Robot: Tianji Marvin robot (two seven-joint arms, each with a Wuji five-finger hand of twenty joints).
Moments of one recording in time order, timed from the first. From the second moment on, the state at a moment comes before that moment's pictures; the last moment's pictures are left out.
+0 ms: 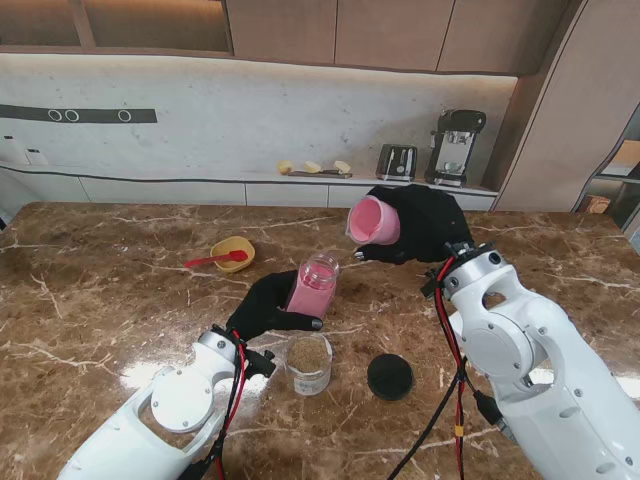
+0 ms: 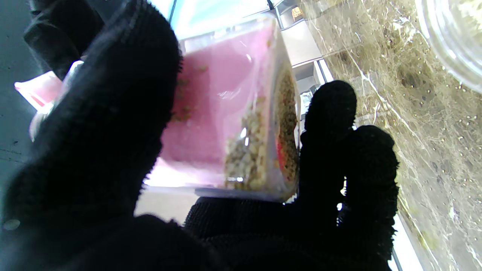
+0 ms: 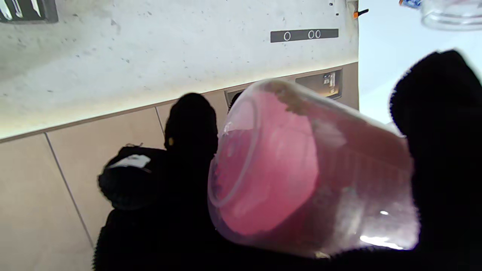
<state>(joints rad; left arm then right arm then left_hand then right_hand) 1.53 -1.20 -1.03 -1.55 -0.03 -0.30 0.10 -1.53 -1.09 1.33 -1.93 -0.87 -0.12 -0.07 0.81 -0.89 0.53 -0.17 0.78 0.09 0.65 0.18 1.11 0.12 0.10 0.66 1.08 0.27 0.70 0.91 0.59 0.32 1.25 0.88 0.30 -0.80 0.85 -0.30 0.70 -0.24 0.84 0.61 1.00 -0.10 0.46 0.60 1.11 0.01 1.15 0.64 0.83 0.03 1.63 0.86</state>
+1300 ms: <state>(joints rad) 1.57 -1.20 -1.08 -1.58 0.00 -0.33 0.10 -1.60 -1.18 1.39 -1.71 -0.23 0.02 -0.19 0.81 -0.89 0.53 -0.17 0.78 0.09 0.65 0.18 1.11 0.12 0.10 0.66 1.08 0.27 0.70 0.91 0.59 0.32 1.25 0.88 0.31 -0.82 0.86 -0.30 0.71 -0.22 0.84 0.60 0.99 -0.07 0.46 0.58 1.08 0.01 1.15 0.65 0.73 0.04 1.59 0.86</state>
